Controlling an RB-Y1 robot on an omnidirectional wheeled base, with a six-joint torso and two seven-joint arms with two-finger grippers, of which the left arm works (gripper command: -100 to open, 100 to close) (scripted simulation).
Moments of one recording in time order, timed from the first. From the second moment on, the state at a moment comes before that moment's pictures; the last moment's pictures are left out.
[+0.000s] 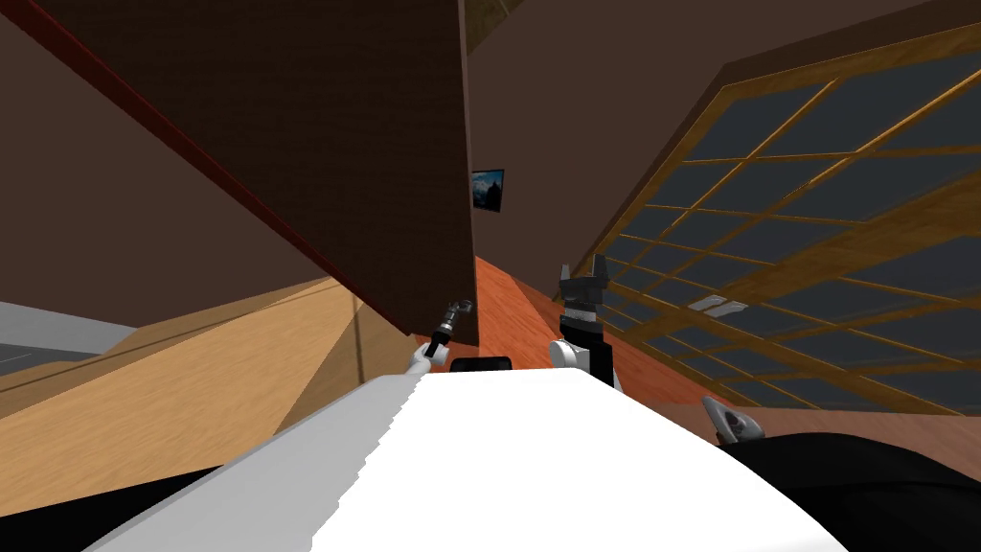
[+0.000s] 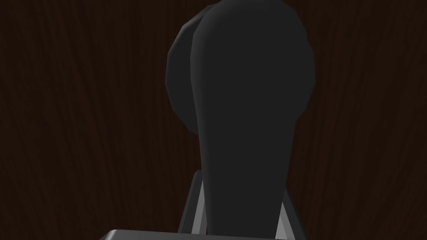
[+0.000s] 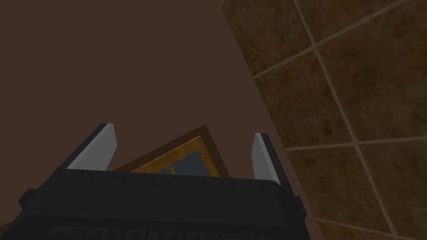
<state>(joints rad) -0.17 0.06 -0.08 -0.59 -0.10 -0.81 0.13</state>
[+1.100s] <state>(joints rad) -0.12 0.08 0.01 -0.68 -0.05 -0.76 0.09</state>
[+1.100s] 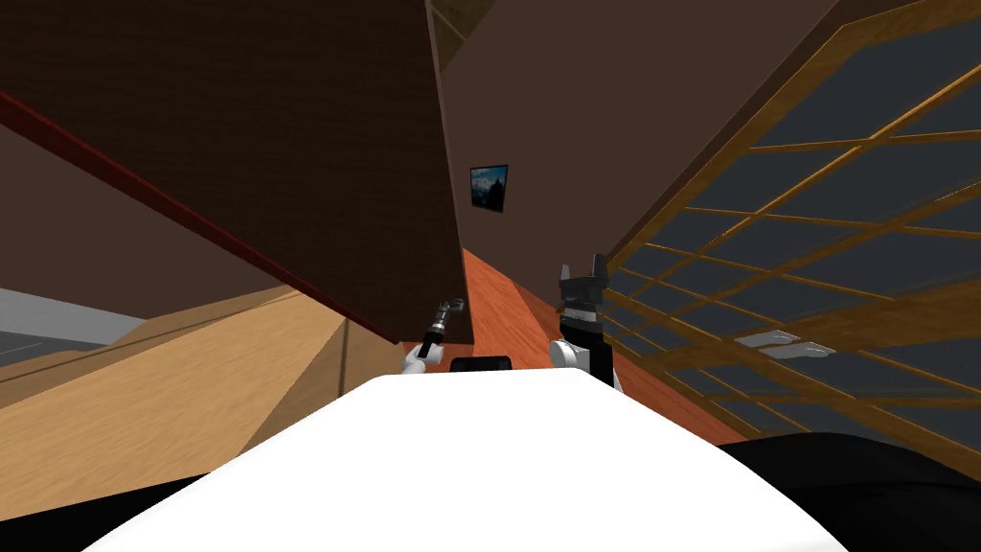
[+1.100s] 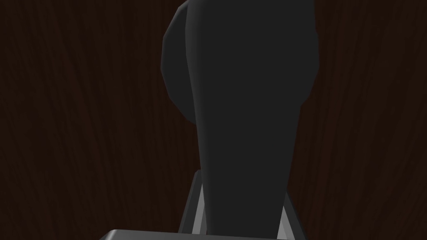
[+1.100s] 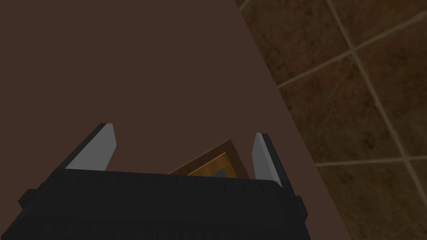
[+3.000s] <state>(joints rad) -0.15 0.09 0.13 -0.63 0.05 -0.78 0.02</state>
